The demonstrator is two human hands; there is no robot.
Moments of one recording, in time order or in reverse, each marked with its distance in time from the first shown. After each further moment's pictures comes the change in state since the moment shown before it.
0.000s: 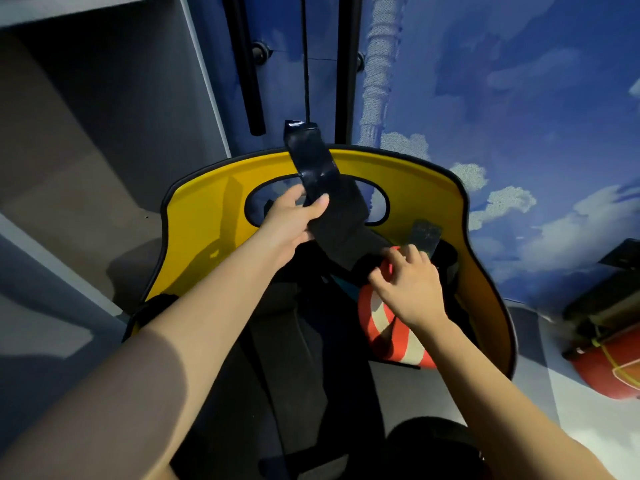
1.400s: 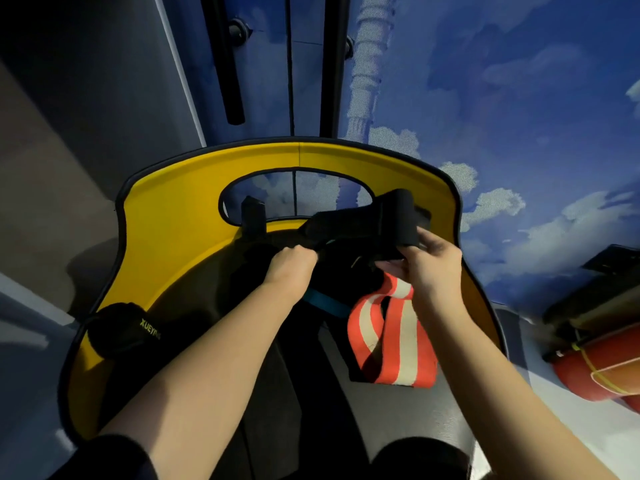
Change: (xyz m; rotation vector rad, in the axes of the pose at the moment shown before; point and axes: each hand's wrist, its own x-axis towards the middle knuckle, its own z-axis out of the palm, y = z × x) left_hand 0.051 -0.099 0.012 1.704 -0.142 0.192; right_hand 0.028 -0.013 -0.038 1.251 0.108 0.529
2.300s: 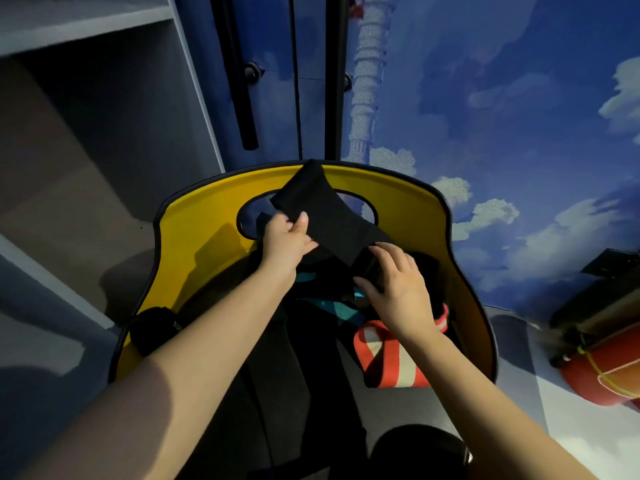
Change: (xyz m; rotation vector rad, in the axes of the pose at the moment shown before) left_hand -0.046 0.005 -0.087 -1.652 0.365 -0.403; right_hand -0.019 0.031 -0.012 -1.145 -0.149 -0.783
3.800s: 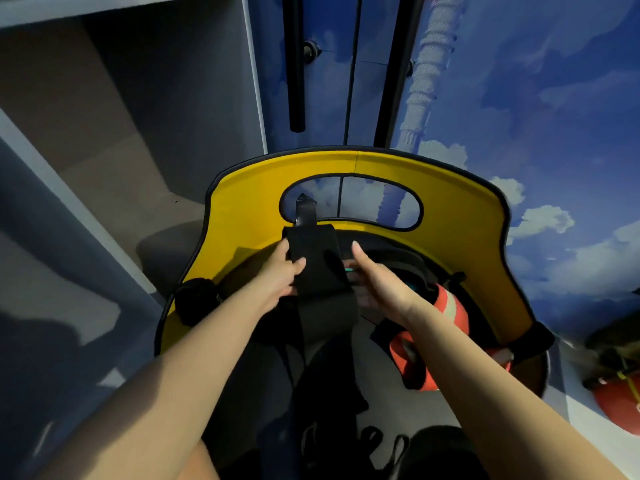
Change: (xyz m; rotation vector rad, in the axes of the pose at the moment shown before) left_hand 0.017 -0.066 -0.095 0.167 -0.105 -0.307; right_hand 0.024 -0.064 0.043 1.165 -0.797 0.650
